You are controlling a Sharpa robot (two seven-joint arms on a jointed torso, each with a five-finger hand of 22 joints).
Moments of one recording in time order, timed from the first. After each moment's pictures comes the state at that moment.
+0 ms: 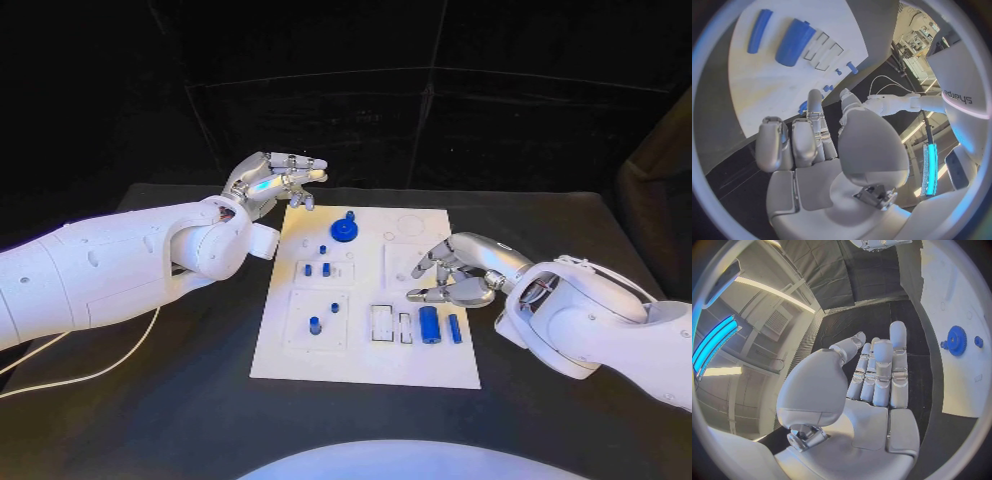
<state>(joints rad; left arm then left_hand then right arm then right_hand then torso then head) 1.29 -0.78 -0.17 1.39 0.00 -0.22 0.47 1.25 -0.09 0.49 -0.11 0.05 1.02 0.17 0.13 0.07 1.09 0.10 0.28 0.08 1.27 0.01 1.03 0.67 0.17 1.19 0.11 0.60 0.77 1.08 -1.03 -0.03 1.88 -1.38 -0.39 -0.23 1.23 -0.13 -0.01 0.20 0.25 0.99 0.12 0.20 0.10 1.32 0.03 0.64 0.43 1.46 -0.04 1.30 1.05 0.07 1.41 0.06 1.41 1.30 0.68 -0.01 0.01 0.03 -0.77</state>
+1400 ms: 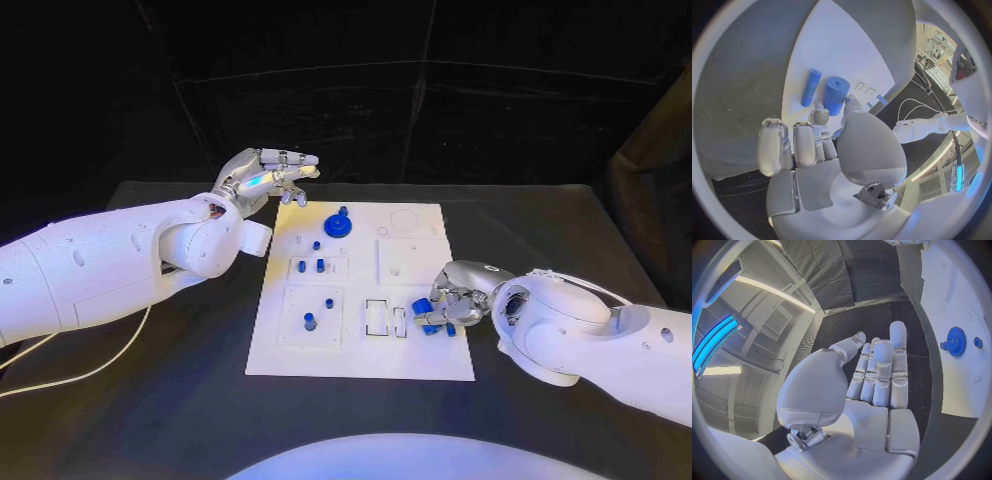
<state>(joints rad) 1.29 -0.79 -0.17 1.39 0.00 -0.22 0.47 1.25 -0.09 0.48 -0.11 0.05 1.02 0.17 0.13 0.07 1.09 0.10 0.28 0.08 1.27 0.02 1.03 0.67 0.17 1.19 0.11 0.60 0.76 1.02 -0.98 -0.03 1.84 -1.50 -0.20 -0.56 1.23 -0.06 -0.16 0.29 0.28 0.97 0.10 0.35 0.15 1.28 0.02 1.00 0.91 1.47 -0.04 1.36 1.16 0.07 1.43 0.07 1.45 1.31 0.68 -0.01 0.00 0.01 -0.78</state>
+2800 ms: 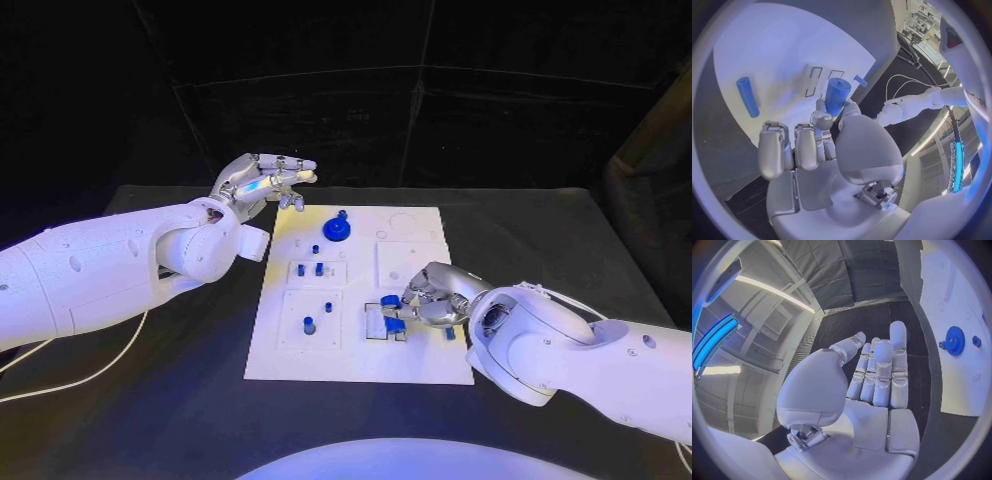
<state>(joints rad) 1.29 -0.80 -0.17 1.39 0.00 -0.21 0.46 1.25 -0.09 0.48 -0.11 0.05 1.02 0.17 0.13 0.07 1.09 0.10 0.28 0.08 1.27 0.02 1.03 0.67 0.17 1.19 0.11 0.60 0.76 1.01 -0.93 -0.03 1.91 -1.34 -0.41 -0.57 1.25 0.05 -0.19 0.29 0.41 1.05 0.07 0.38 0.22 1.33 -0.01 1.02 0.98 1.47 -0.07 1.40 1.24 0.05 1.46 0.04 1.47 1.31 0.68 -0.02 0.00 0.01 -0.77</state>
